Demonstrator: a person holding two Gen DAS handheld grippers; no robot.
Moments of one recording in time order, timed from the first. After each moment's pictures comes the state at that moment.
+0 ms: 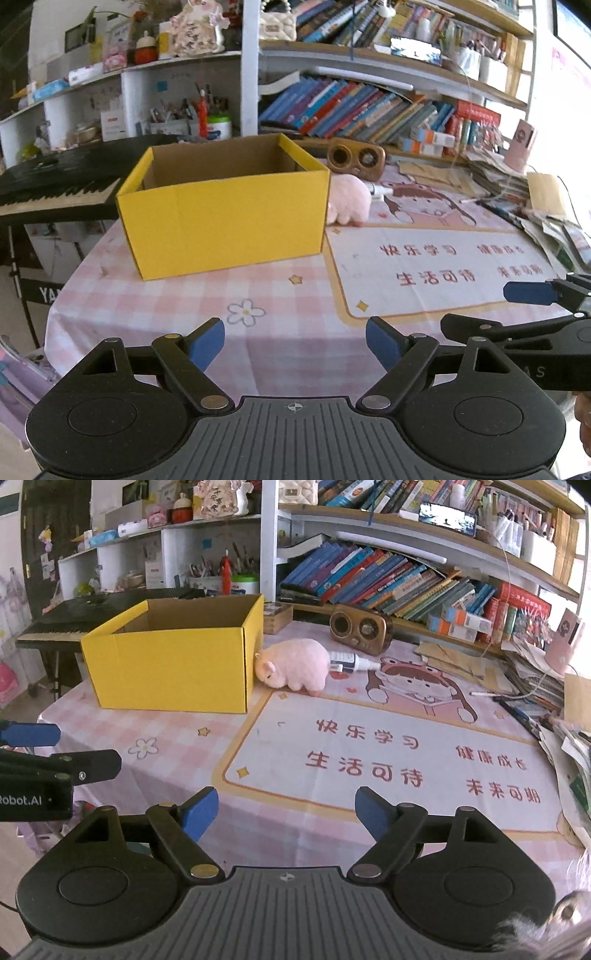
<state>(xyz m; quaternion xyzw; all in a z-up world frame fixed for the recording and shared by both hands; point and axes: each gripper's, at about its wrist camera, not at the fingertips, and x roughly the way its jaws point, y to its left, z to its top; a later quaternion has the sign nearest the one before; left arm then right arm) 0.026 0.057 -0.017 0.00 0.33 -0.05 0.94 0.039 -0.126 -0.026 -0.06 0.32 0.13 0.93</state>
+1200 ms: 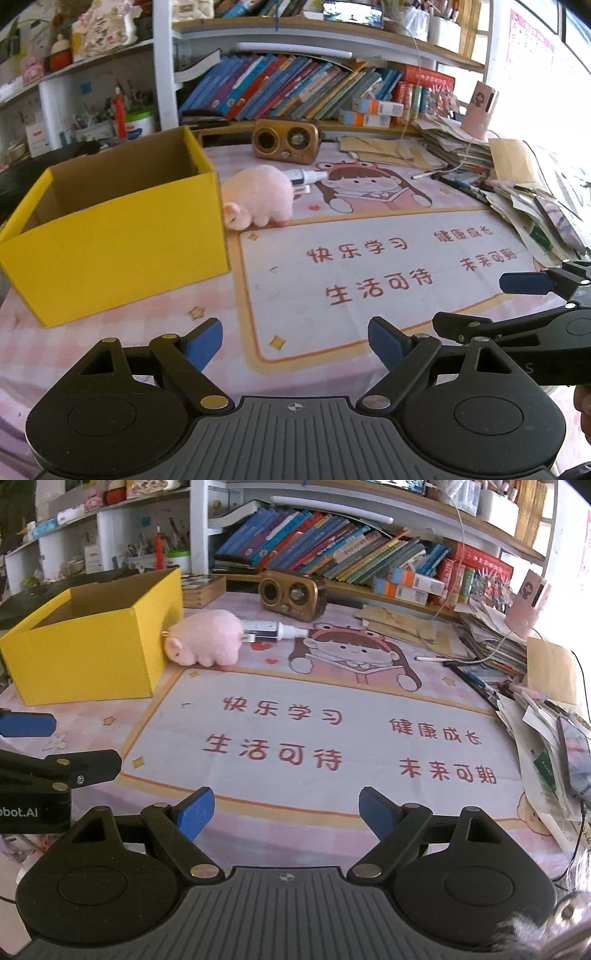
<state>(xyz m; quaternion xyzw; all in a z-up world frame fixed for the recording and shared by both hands) 0.099 -0.021 -0.028 0.03 0.35 -0.12 0.93 0.088 -0.194 -0.038 -0.06 0.37 0.06 0.93</state>
